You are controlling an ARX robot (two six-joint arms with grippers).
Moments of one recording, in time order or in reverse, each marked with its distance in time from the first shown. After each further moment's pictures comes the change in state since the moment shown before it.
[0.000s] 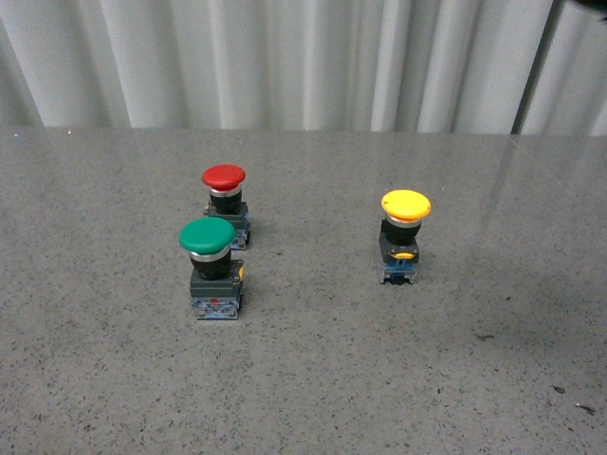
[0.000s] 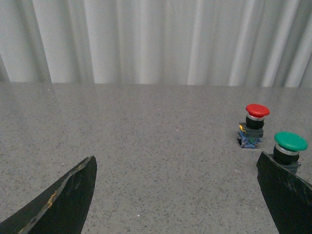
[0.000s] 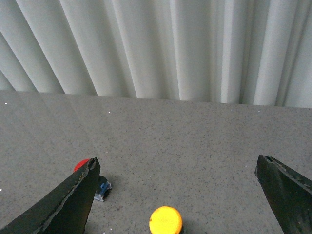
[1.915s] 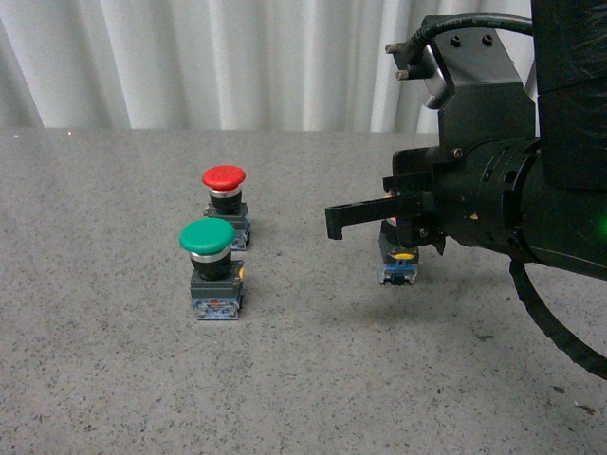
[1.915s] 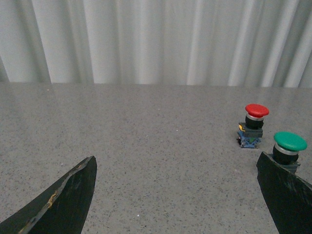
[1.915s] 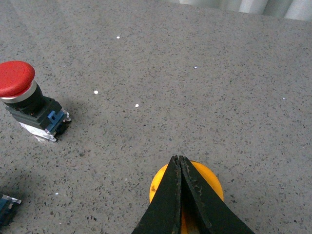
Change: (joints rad) left arm 0.000 0.000 0.000 0.000 0.000 0.000; right arm 0.138 0.500 0.138 0.012 0.185 -0.074
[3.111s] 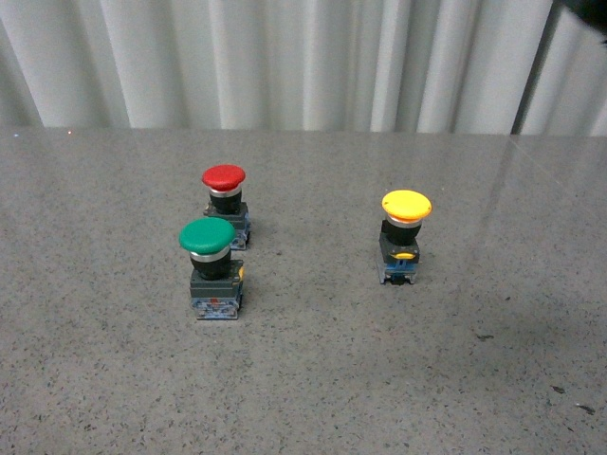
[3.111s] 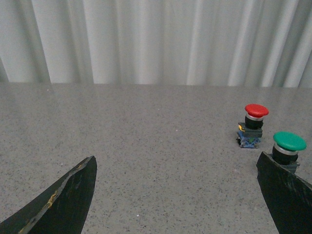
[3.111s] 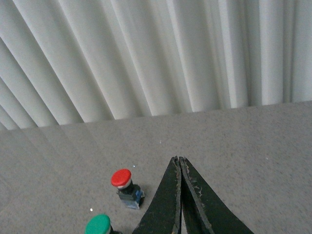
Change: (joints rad) left arm 0.000 0.000 0.000 0.000 0.000 0.000; right arm 0.064 -0.594 -0.277 0.139 0.072 0.216
